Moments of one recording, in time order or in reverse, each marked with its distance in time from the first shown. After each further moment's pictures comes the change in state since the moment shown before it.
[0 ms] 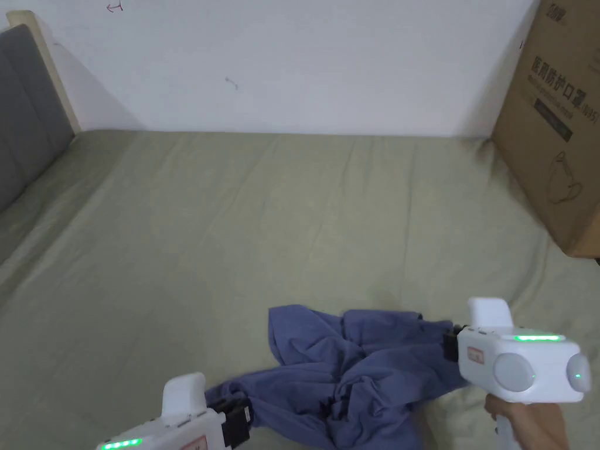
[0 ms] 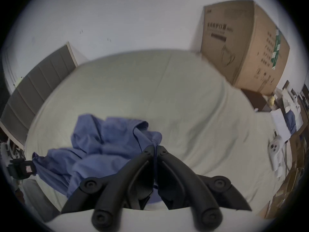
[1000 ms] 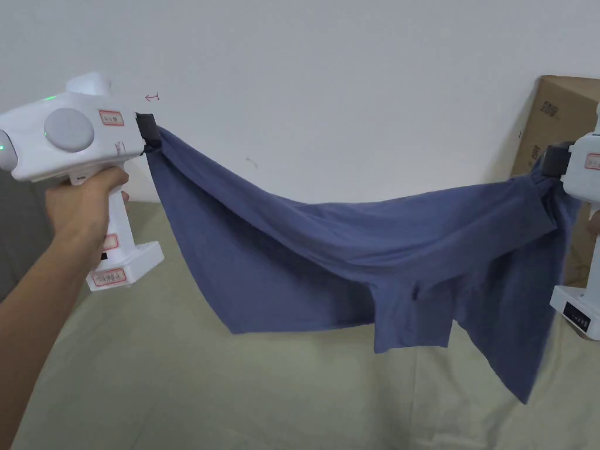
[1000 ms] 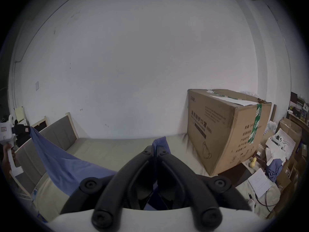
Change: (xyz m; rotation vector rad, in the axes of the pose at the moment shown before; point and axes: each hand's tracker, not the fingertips) left arm 0.062 0.395 0.131 0.615 0.157 -0.165; right arm 0.040 0.272 0.148 0.529 -0.070 -0.074
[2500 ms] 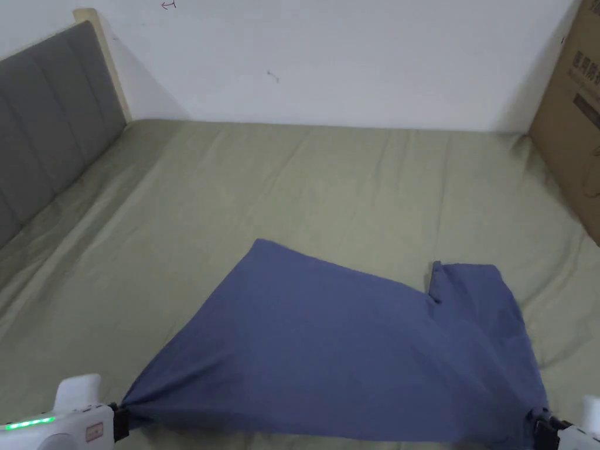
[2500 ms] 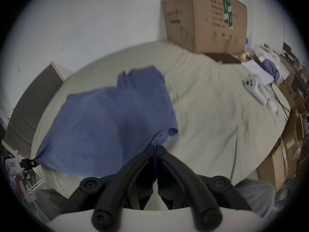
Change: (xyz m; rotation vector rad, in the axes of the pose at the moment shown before) left arm -0.169 -0.417 0.178 -0.700 0.307 -0.046; right arm 0.041 -0.405 0.151 -0.642 -0.089 -0.157
